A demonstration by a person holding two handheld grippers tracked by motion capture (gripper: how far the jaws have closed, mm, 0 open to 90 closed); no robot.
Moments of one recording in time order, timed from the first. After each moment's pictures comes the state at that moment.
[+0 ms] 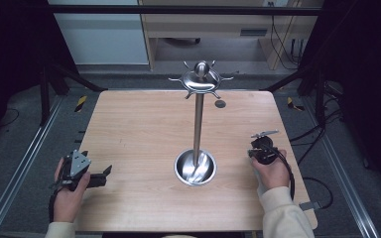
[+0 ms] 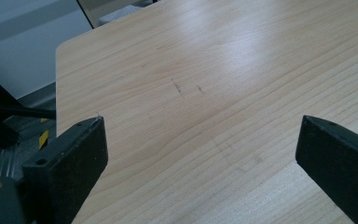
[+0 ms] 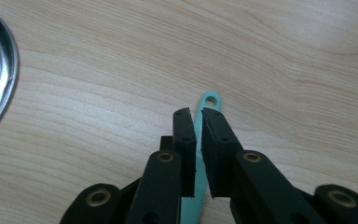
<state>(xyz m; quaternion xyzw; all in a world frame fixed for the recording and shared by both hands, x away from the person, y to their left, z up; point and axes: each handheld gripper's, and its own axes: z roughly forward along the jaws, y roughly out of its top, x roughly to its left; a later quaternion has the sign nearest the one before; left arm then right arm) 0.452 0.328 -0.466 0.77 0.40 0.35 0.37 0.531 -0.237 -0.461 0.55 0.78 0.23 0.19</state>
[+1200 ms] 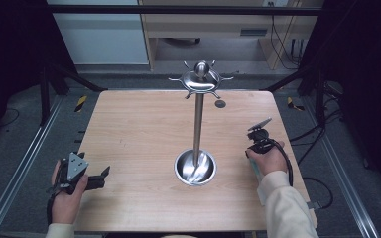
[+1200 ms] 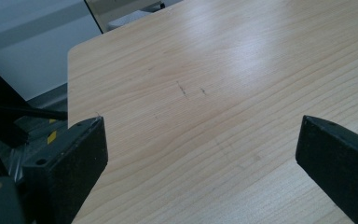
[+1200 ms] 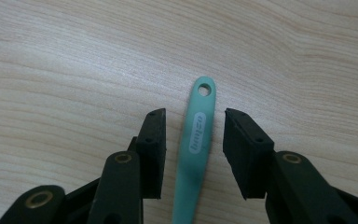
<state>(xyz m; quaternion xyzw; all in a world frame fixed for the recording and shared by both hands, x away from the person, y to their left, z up) 0.440 0.328 -0.461 0.75 0.40 0.36 0.37 0.564 -0.230 -0.455 0.59 0.78 0.13 0.12</state>
